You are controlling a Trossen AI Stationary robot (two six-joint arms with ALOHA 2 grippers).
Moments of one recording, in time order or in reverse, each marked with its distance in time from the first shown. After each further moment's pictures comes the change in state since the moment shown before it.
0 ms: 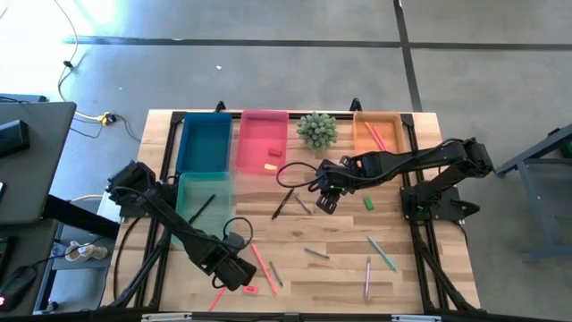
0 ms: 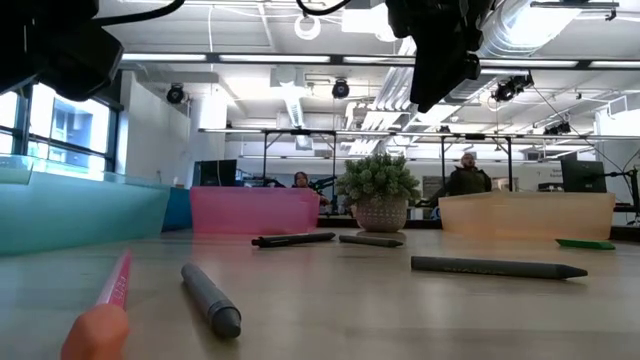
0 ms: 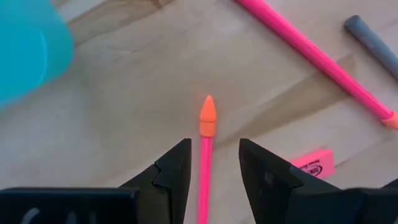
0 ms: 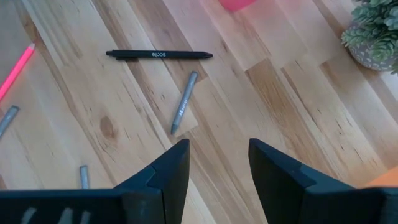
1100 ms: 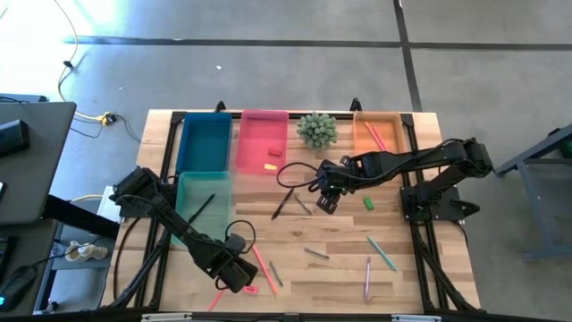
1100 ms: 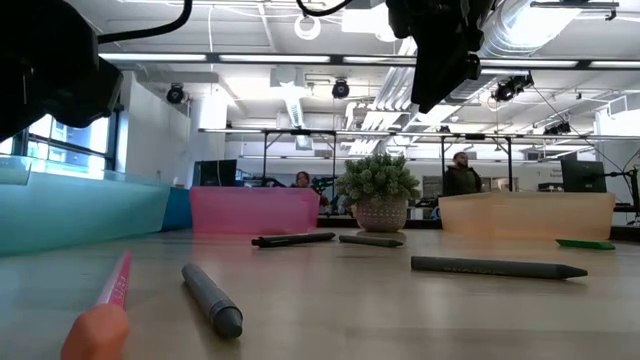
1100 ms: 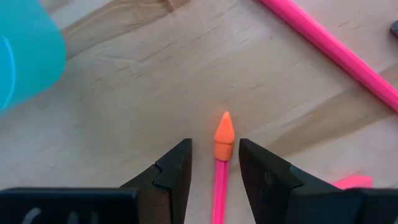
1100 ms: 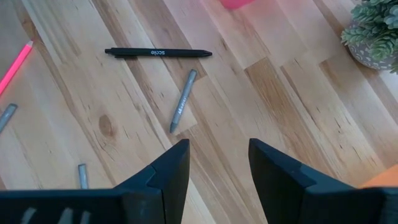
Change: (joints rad) left arm 0.000 0.078 0.002 0.012 -0.015 -0.006; right arm 0.000 0.000 0.000 -0.006 -0.001 -0.003
